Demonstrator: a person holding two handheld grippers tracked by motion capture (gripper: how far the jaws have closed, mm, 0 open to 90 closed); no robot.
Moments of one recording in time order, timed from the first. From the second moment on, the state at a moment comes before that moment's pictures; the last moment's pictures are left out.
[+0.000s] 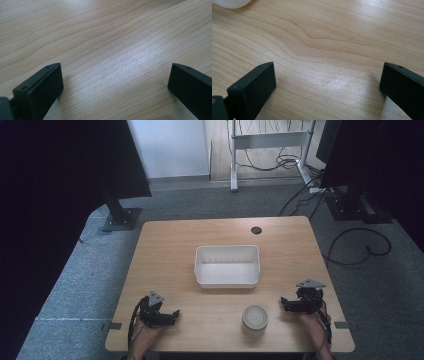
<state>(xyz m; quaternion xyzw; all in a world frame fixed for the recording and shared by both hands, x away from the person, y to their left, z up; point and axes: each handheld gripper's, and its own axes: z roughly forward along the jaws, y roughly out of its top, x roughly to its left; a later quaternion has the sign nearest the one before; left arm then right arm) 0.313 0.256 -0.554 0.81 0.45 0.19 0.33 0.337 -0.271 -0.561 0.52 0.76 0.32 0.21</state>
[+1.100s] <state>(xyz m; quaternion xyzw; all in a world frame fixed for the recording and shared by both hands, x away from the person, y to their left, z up) 0.306 0.245 -0.549 0.82 0.42 0.19 0.35 0.336 -0.271 -0.561 0.52 0.76 0.32 0.21</state>
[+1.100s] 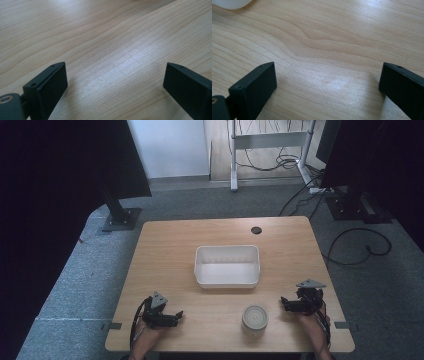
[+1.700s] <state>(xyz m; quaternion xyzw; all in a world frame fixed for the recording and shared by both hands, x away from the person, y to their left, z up) 0.296 0.228 -0.540 0.82 0.40 0.18 0.36 0.336 -0.271 -0.561 0.52 0.76 0.32 0.21</state>
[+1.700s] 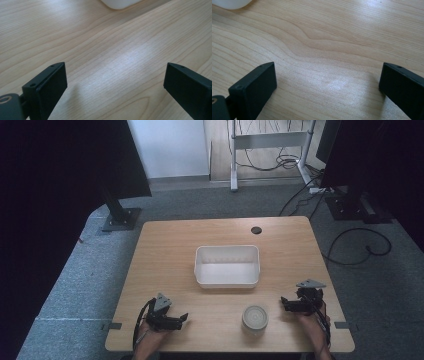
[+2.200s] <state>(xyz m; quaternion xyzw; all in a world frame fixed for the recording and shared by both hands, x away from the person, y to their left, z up) 0.286 0.204 -0.527 0.83 0.36 0.17 0.39 0.336 -0.271 -0.561 0.52 0.76 0.33 0.21</state>
